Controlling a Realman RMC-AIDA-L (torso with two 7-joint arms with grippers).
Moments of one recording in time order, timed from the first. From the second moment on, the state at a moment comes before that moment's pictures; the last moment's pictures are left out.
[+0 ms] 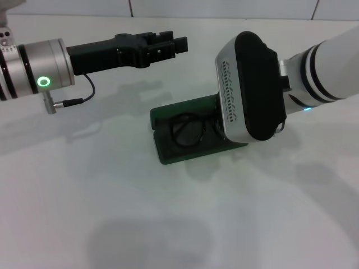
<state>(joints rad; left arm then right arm) -0.60 -2.03 0.87 0.58 1.63 1.42 -1.64 0.71 2.03 -1.89 -1.43 -2.47 -1.12 2.02</state>
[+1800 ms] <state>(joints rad) -0.72 -2.07 0.88 0.56 1.91 1.23 -1.68 0.41 2.02 -0.89 -0.76 -1.53 -1.50 1.37</state>
